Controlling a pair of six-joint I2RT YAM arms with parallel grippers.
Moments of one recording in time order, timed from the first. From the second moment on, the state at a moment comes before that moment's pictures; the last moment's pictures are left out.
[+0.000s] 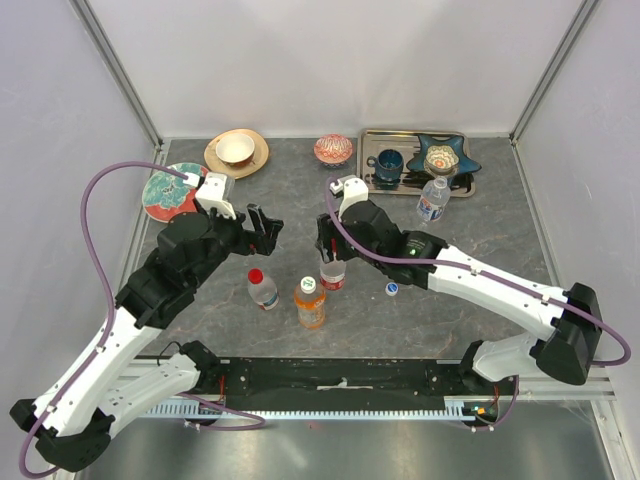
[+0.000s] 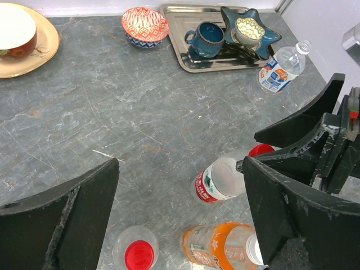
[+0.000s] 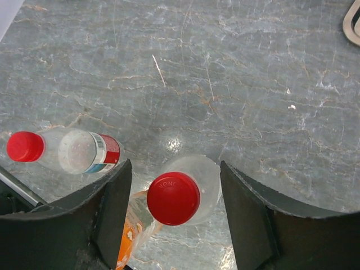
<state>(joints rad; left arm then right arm) -0.66 0.78 1.03 -0.49 -0.20 -0.33 0.97 1.36 1.20 -0.38 0.30 0.42</state>
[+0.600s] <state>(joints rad) -0.66 0.78 1.02 -0.47 -0.20 -0.32 0.97 1.32 1.15 -0.38 0.35 0.44</state>
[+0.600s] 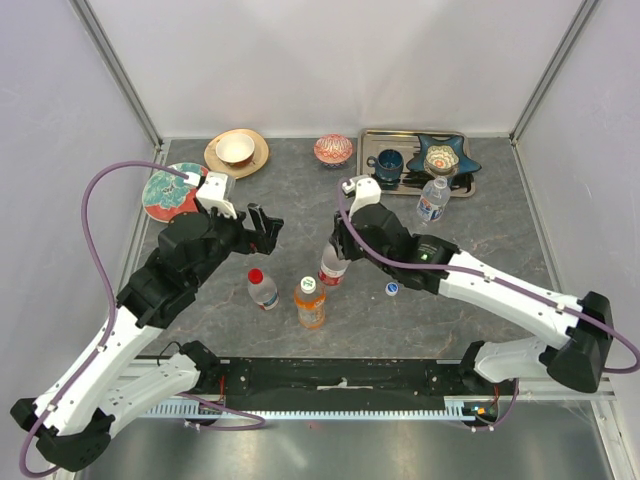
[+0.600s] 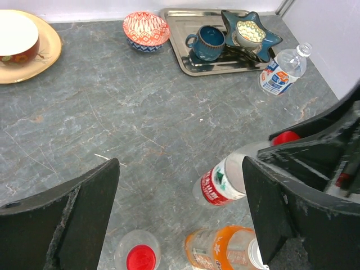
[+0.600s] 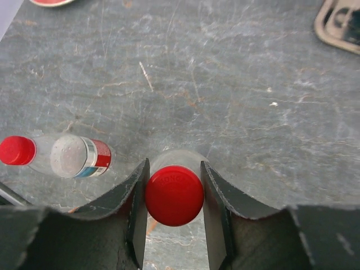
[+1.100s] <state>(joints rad) -0.63 1.00 1.33 -0.30 -0.44 -0.19 0.90 1.29 1.67 -0.50 0.50 0.39</state>
